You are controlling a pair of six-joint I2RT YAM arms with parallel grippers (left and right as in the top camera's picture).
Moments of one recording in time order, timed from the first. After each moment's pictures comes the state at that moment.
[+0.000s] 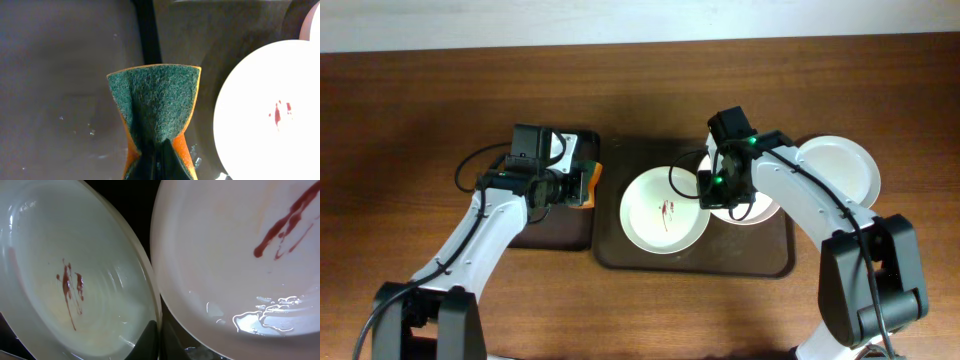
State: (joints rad) left arm -0.18 1.61 1.02 -0.49 0.27 -0.05; right arm 0.30 1.81 1.25 -0.88 -0.19 0.24
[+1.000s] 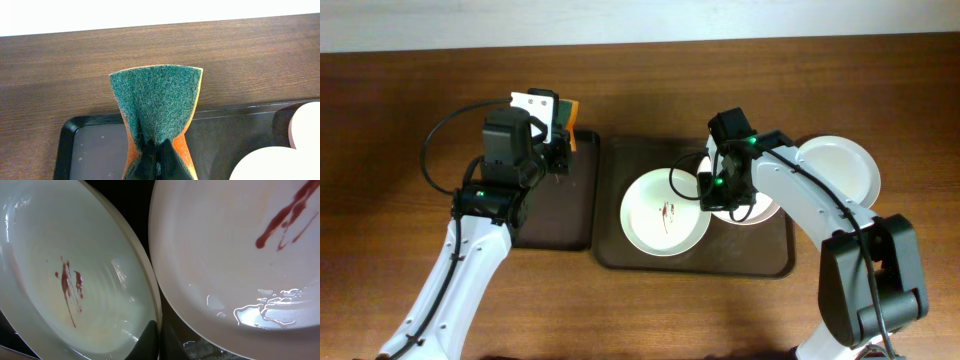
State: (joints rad) left arm -0.18 1.39 1.02 -0.23 0.07 -0.05; right arm 0.30 1.81 1.25 -0.90 -0.19 0.24
